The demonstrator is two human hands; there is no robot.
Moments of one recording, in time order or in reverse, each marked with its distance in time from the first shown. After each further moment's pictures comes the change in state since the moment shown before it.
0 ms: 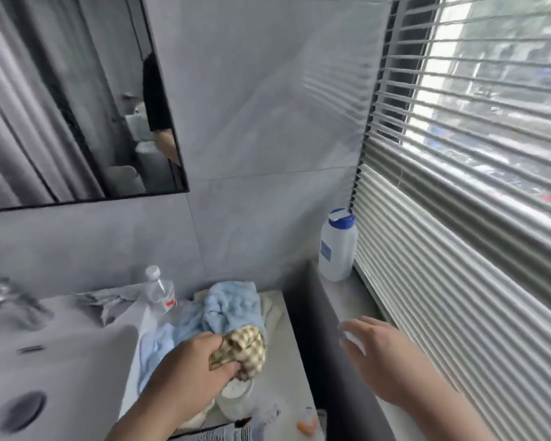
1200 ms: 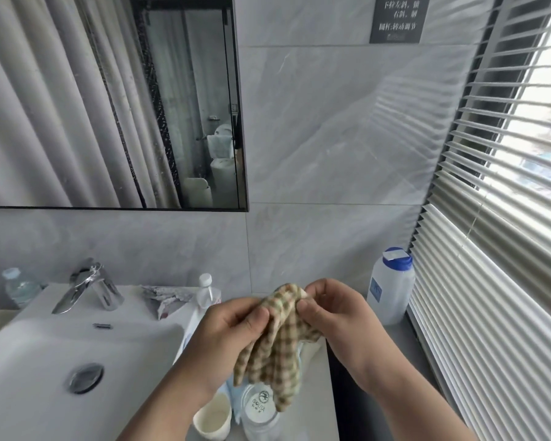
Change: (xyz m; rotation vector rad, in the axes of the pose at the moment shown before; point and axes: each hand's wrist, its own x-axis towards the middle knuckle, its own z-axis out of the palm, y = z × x) left_hand -0.015 0.082 -0.059 -0.981 0.210 0.107; right_hand 0.064 -0.100 -0.040 1.254 -0.169 -0.214
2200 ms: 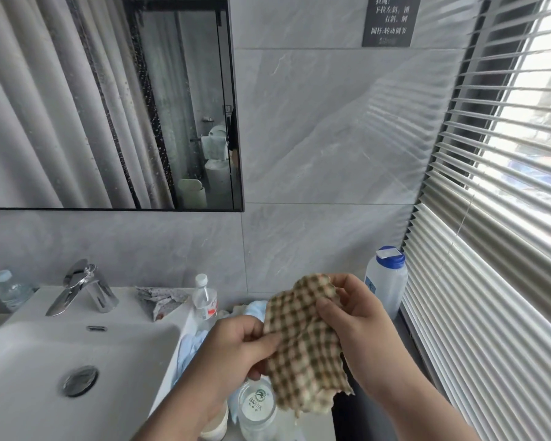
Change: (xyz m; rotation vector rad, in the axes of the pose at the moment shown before) left_hand -0.002 -0.021 0.007 0.152 0.038 -0.280; right_hand -0.020 -0.006 -0.002 0.057 0.146 -0.055
